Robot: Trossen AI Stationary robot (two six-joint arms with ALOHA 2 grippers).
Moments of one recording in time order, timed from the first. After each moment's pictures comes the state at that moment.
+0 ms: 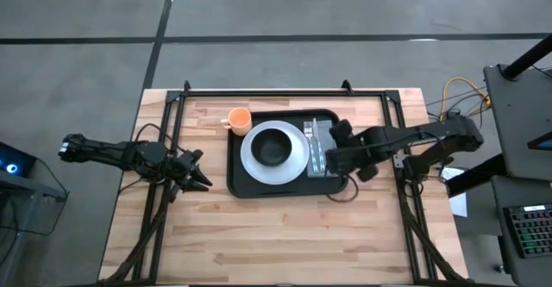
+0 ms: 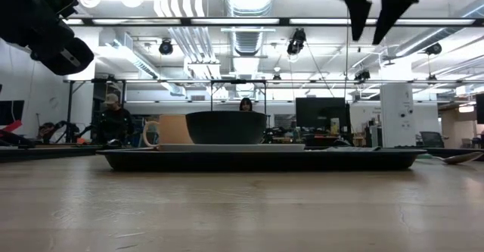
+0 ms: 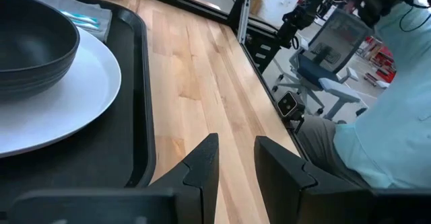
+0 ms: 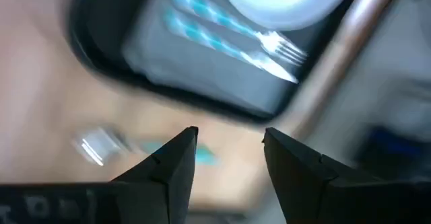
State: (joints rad) left arm -0.18 0.29 0.26 -0.32 0.20 -0.40; right arm 0.18 1.48 1.43 -1.45 0.43 -0.38
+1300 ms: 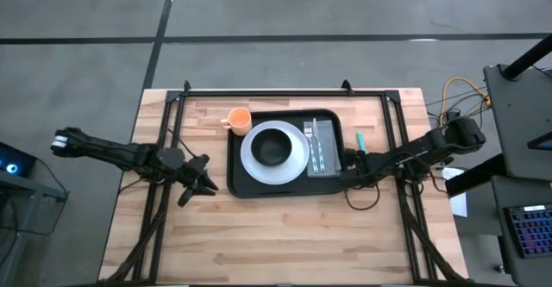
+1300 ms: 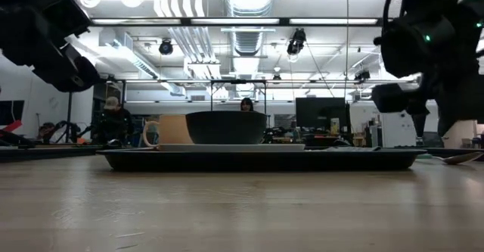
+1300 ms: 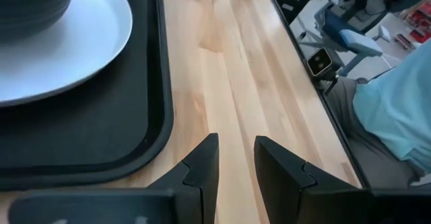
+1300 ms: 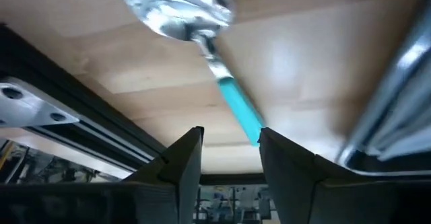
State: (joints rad) left arm -0.18 0.48 0.25 -0.27 0.21 -0.38; right arm 0.21 1.47 0.68 -1.15 0.57 -0.98
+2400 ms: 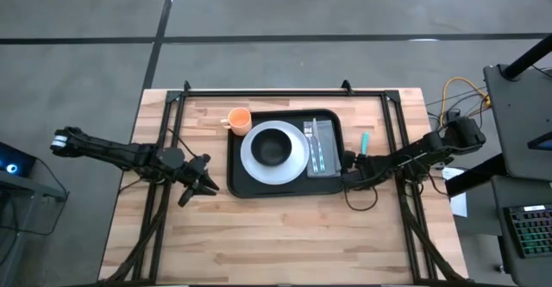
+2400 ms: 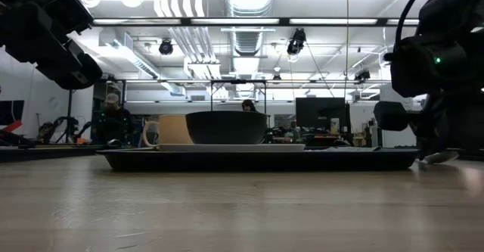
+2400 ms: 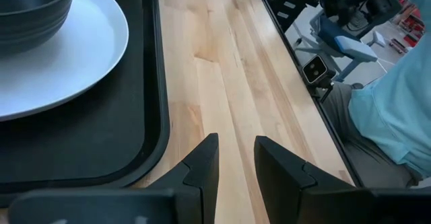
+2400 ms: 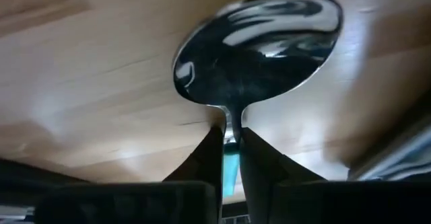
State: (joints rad) left arm -0.18 0.48 0.26 -0.23 0.21 -0.38; right arm 0.21 1.47 0.50 -0.80 0.61 -0.99
